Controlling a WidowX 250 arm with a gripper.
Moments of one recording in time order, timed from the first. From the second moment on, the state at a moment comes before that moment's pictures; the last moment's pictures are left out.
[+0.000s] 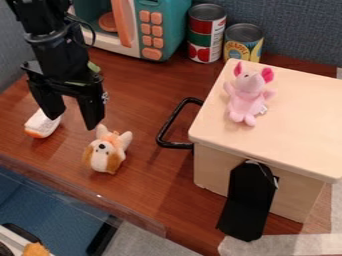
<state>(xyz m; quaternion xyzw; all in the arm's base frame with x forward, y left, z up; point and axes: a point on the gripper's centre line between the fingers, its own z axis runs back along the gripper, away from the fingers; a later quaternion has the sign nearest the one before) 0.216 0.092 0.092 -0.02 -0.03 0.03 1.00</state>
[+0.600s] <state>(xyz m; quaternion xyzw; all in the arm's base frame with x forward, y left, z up) 0.220 0.162 0.064 0.03 -0.01 0.07 1.00</state>
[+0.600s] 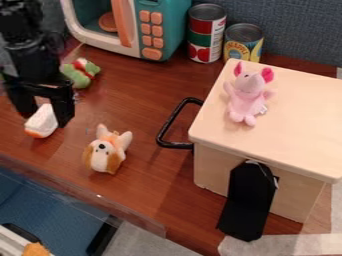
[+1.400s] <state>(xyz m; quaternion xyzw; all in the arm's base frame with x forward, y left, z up) 0.230 0.195 0.011 0.15 0.07 0.08 0.98</state>
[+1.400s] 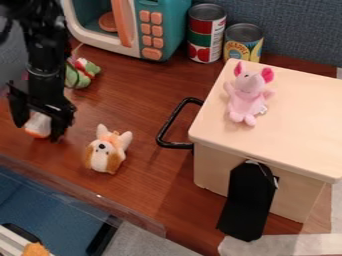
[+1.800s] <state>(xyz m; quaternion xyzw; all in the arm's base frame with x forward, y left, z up) 0.228 0.194 0.033 0.11 0.00 0.10 0.99</state>
